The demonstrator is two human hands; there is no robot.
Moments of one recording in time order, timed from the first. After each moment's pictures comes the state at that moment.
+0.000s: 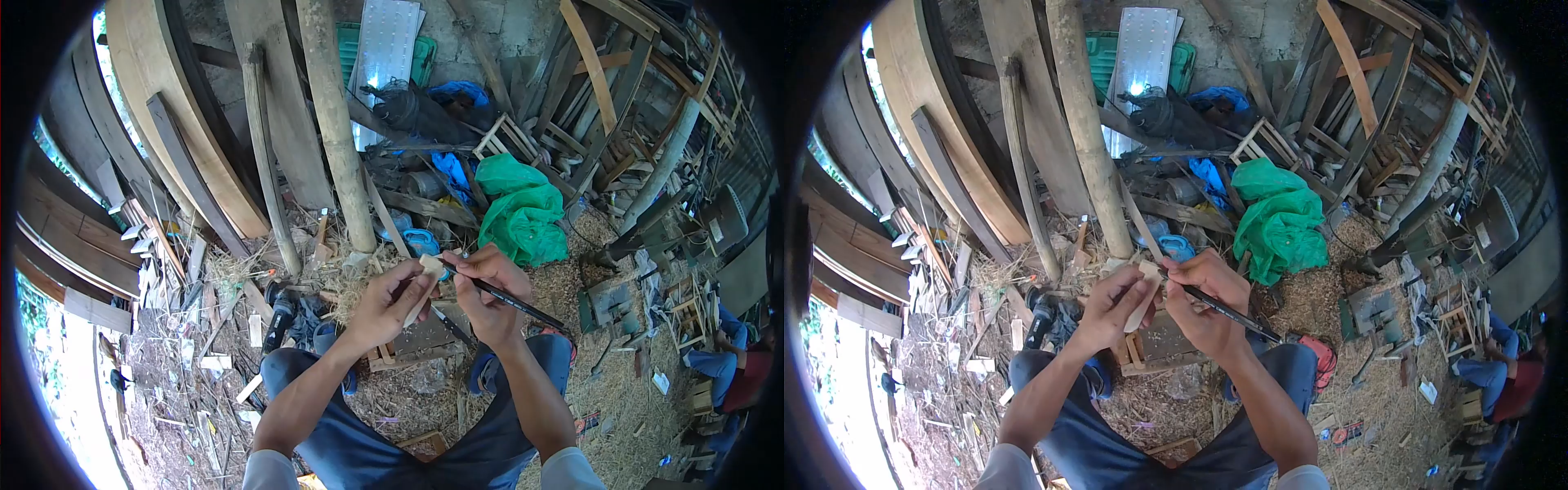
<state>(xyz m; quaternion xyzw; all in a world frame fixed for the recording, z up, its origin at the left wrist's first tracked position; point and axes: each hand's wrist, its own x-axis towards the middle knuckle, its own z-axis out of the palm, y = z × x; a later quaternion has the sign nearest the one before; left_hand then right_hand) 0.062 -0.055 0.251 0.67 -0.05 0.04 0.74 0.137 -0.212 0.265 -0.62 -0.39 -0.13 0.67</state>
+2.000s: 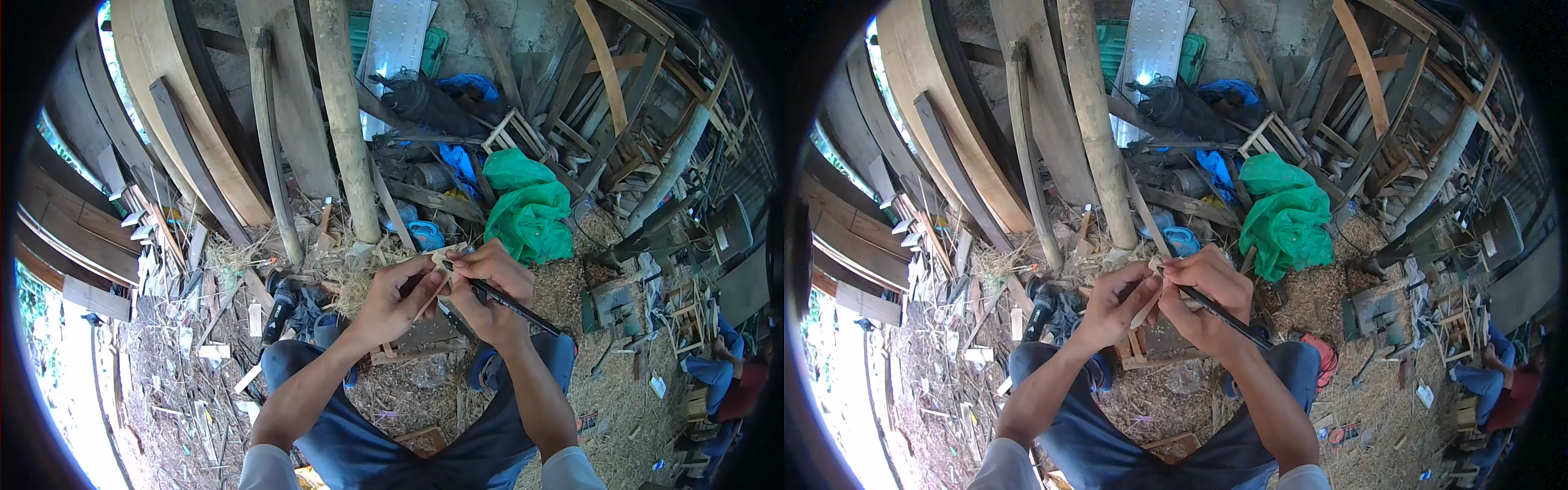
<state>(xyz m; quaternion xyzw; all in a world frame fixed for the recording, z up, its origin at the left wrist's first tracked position) 0.059 -0.056 0.261 0.71 -0.04 0.08 0.70 0.134 -0.203 0.277 -0.66 -0.44 -0.16 0.59</state>
